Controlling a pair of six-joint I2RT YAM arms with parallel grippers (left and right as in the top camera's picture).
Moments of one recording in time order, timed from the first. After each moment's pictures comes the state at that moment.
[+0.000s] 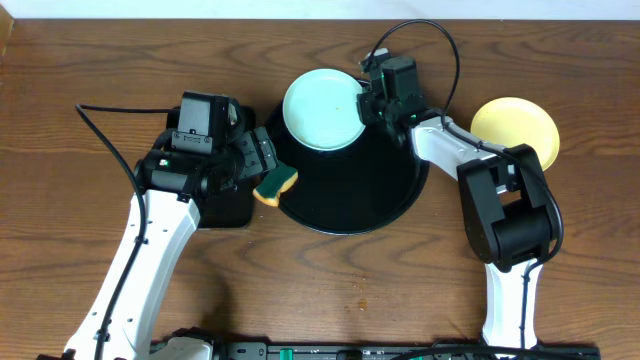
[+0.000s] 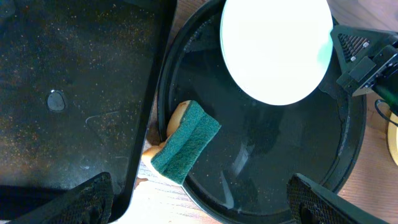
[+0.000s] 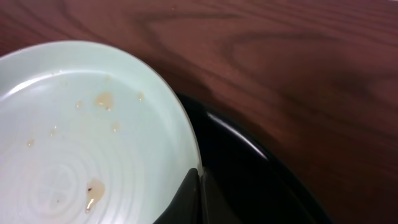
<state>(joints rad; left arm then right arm) -0.18 1.35 1.15 -0.81 0.12 -0.51 0.36 2.20 1.42 0.11 -0.09 0.07</state>
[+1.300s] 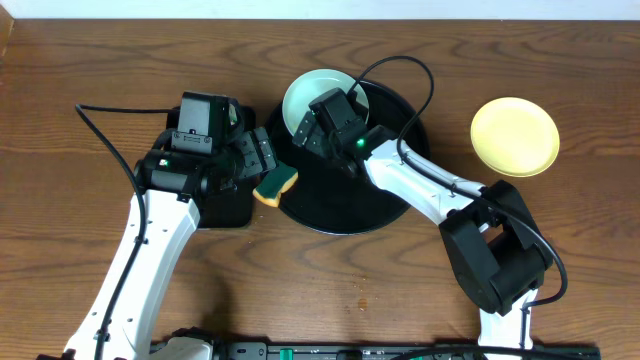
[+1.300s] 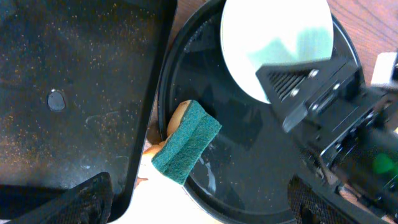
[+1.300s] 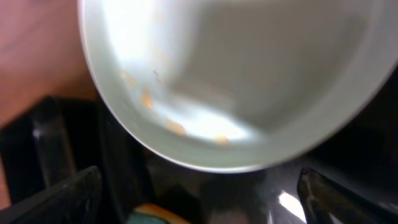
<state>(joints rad) -0.18 1.35 1.15 -0.81 0.12 -0.51 0.65 2.04 1.43 -0.31 0.02 1.11</state>
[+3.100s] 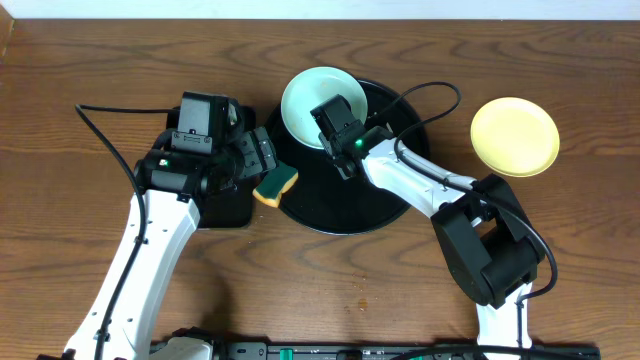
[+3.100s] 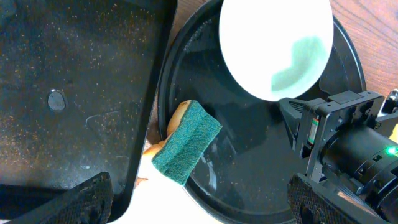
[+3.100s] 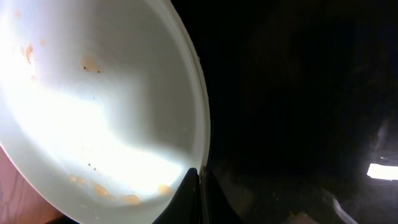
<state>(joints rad) -0.18 1.35 1.15 -0.81 0.12 -0.51 0.64 2.09 1.43 -0.40 0.18 1.65</state>
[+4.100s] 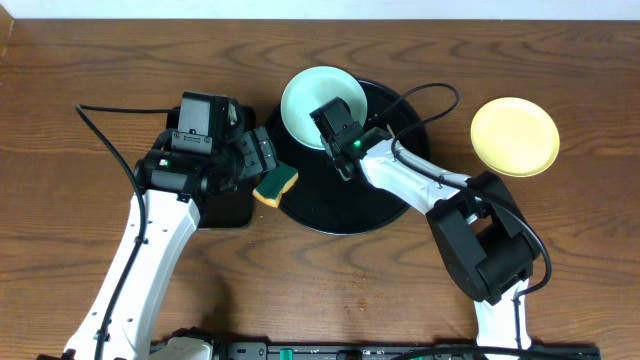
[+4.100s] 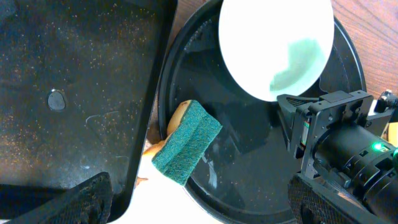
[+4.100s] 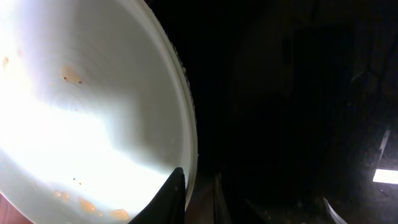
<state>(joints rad) -0.18 1.35 1.15 -0.81 0.12 -0.51 0.64 2.11 1.43 -0.39 0.21 1.65</state>
